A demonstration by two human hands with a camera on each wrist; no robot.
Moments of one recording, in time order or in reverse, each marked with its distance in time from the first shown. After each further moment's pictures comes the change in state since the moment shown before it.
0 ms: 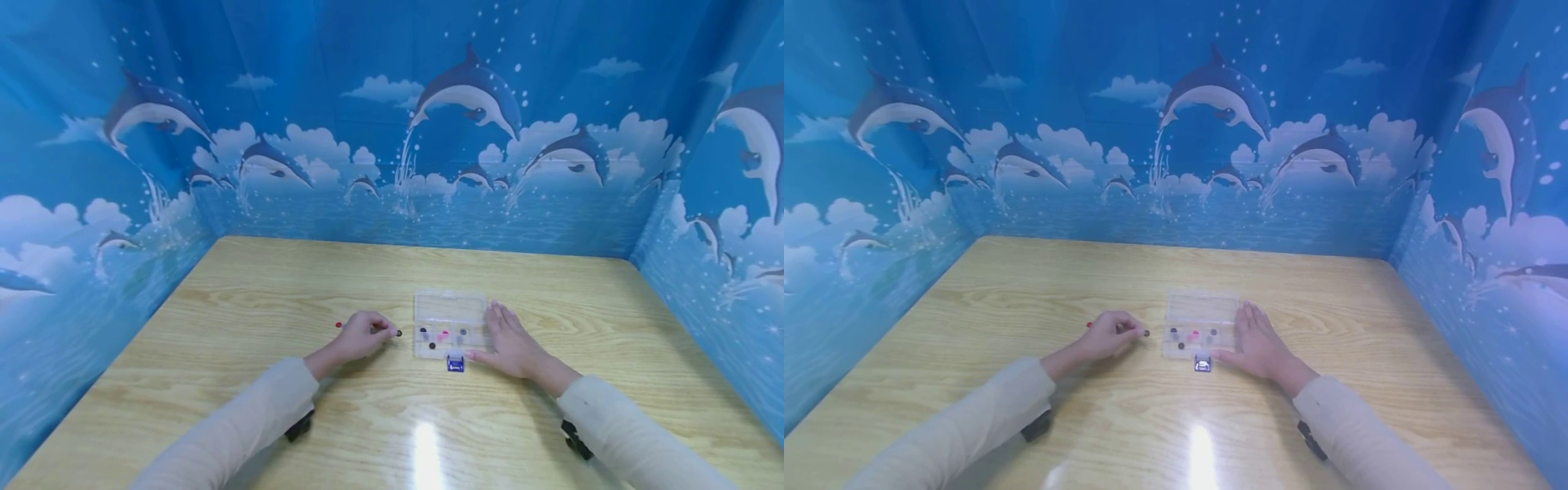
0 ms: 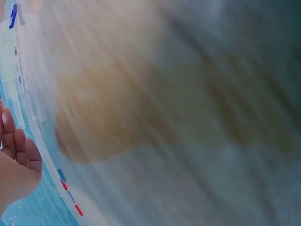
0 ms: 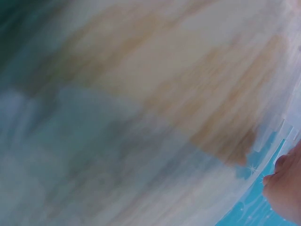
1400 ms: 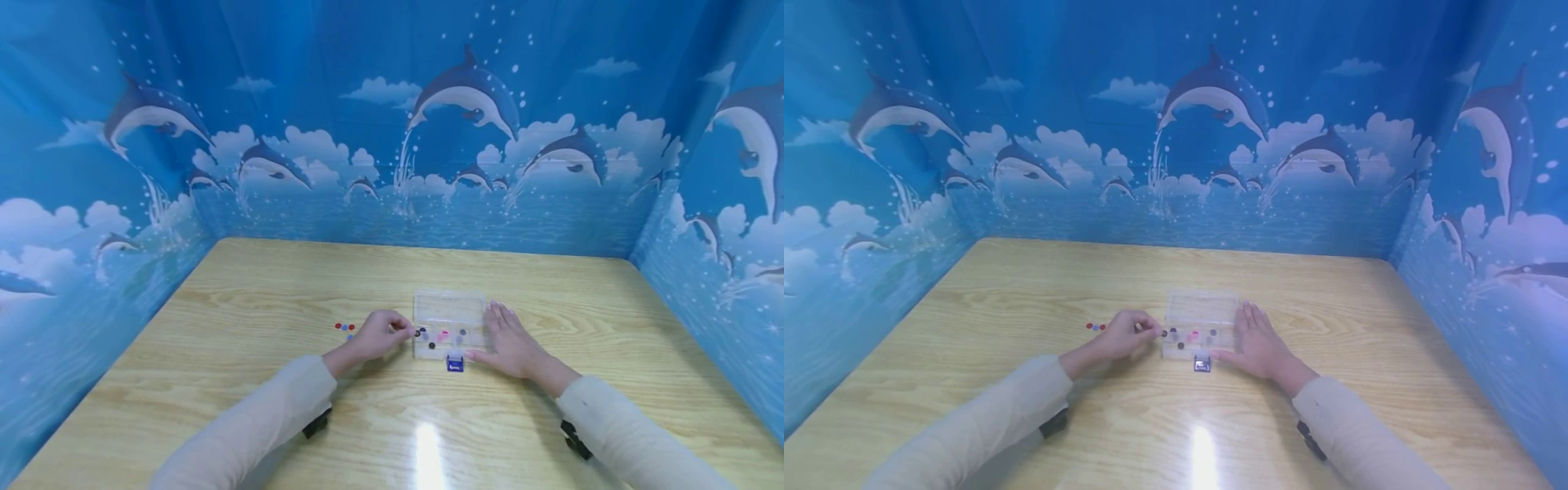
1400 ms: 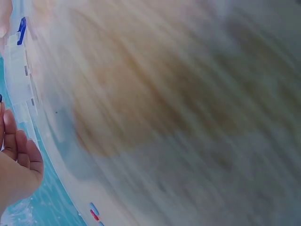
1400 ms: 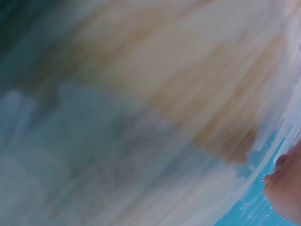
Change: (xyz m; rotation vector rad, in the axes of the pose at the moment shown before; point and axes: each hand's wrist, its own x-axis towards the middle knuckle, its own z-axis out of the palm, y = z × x) left_hand 0.010 0.020 0.017 -0.040 -0.071 0.026; right_hand 0.001 0.001 0.001 -0.039 0.023 -0.021
